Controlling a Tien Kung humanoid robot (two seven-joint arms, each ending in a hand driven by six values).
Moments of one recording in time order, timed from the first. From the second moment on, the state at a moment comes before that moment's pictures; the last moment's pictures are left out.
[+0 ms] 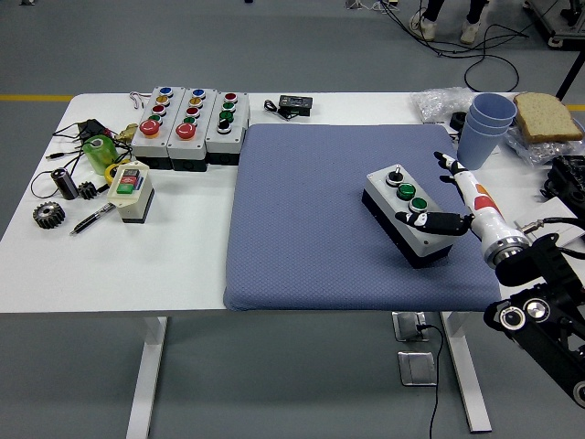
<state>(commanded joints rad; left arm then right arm) -0.11 0.02 -0.45 -0.18 0.91 0.13 0.15 0.43 -0.26 0.93 1.42 -1.72 -0.33 -0.43</state>
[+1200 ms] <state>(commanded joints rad) -0.11 0.02 -0.47 -0.18 0.92 0.13 0.15 0.59 -0.13 0.89 1.13 -1.91 -0.18 -0.65</state>
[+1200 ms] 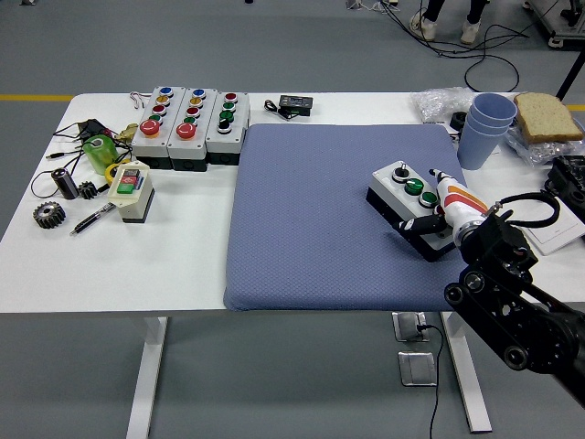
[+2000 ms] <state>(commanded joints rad) -0.11 0.02 -0.49 -0.18 0.95 0.13 0.16 0.61 -0.17 0.85 1.12 -2.05 -0.13 -0.65</state>
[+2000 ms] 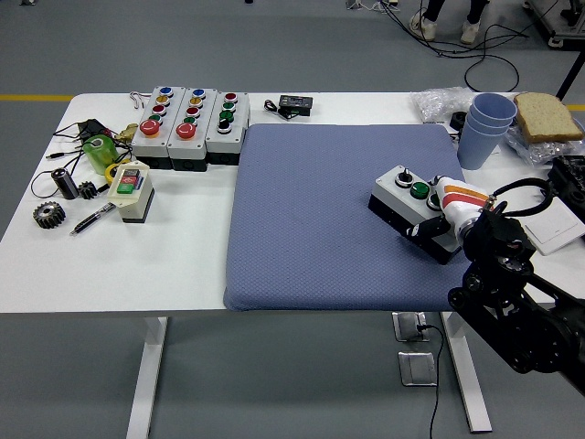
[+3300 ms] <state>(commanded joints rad) -0.11 0.02 -0.48 -0.18 0.94 0.13 0.15 0.75 -0.23 0.54 1.14 -2.06 -0.15 -0.05</state>
